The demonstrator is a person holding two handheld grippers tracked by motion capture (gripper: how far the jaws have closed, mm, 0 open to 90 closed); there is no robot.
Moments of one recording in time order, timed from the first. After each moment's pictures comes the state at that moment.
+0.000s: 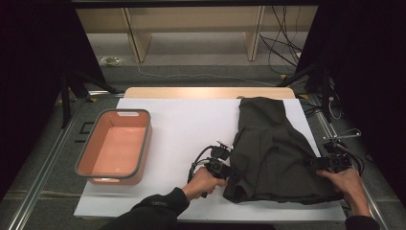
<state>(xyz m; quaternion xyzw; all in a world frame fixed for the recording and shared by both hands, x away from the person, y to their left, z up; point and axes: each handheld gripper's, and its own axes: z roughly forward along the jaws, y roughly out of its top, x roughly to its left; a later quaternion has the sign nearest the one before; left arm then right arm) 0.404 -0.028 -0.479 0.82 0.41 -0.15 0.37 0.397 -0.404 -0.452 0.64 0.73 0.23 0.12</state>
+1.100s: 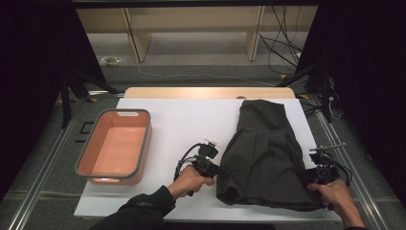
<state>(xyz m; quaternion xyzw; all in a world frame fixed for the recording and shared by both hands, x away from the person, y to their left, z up) 0.401 0.012 -0.465 0.83 0.39 -0.14 0.38 0.364 -0.357 -0.454 0.64 0.73 0.22 0.04</state>
